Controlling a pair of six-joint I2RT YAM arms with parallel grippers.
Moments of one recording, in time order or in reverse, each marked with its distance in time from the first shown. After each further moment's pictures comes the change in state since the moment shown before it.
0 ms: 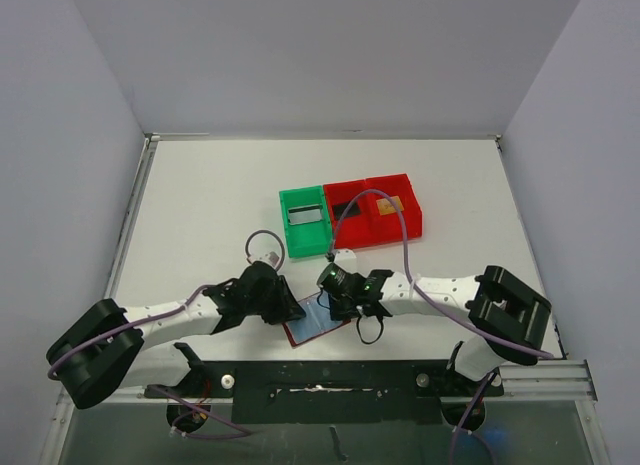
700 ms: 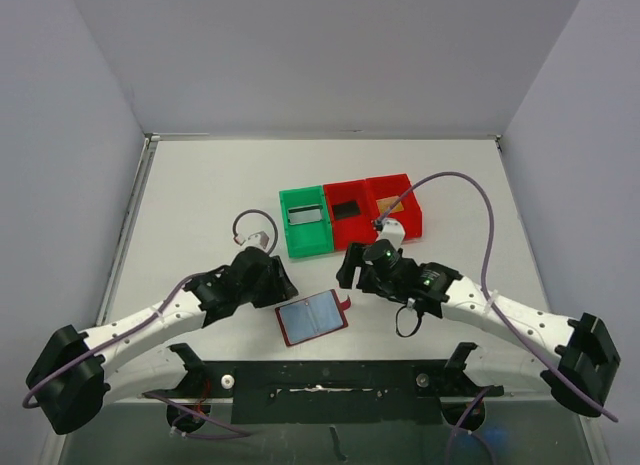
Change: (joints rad) left arm 0.009 -0.169 0.151 -0.311 -0.200 0.122; right arm -0.147 -0.422 -0.078 -0.023 0.050 0.042
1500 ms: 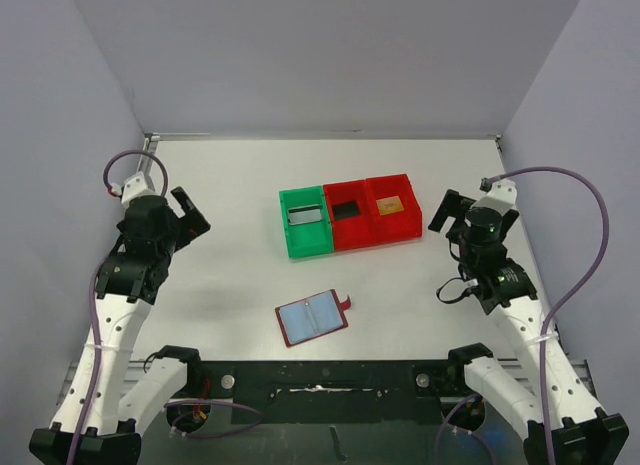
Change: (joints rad) left arm 0.663 -0.217 0.443 -0.388 -0.221 0.404; right arm -0.685 -0.318 0.003 0.087 0.213 -0.522
